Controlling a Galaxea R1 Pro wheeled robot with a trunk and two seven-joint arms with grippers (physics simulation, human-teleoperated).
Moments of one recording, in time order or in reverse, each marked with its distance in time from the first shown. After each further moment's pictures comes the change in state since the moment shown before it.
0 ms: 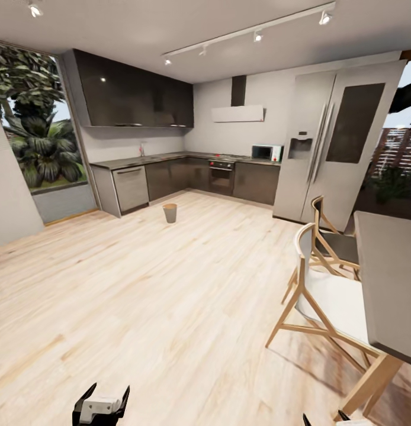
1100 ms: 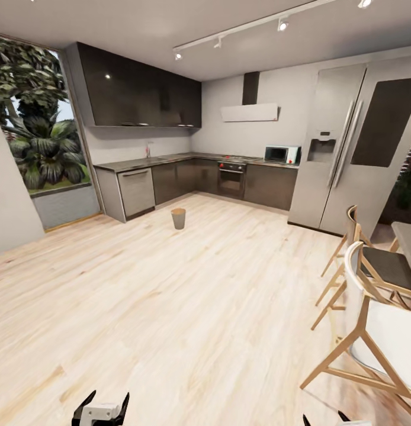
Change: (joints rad) left arm 0.000 0.000 0.000 0.043 0.008 -0.001 -0.001; right arm -0.001 0.000 0.000 0.008 0.000 0.000 0.001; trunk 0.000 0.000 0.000
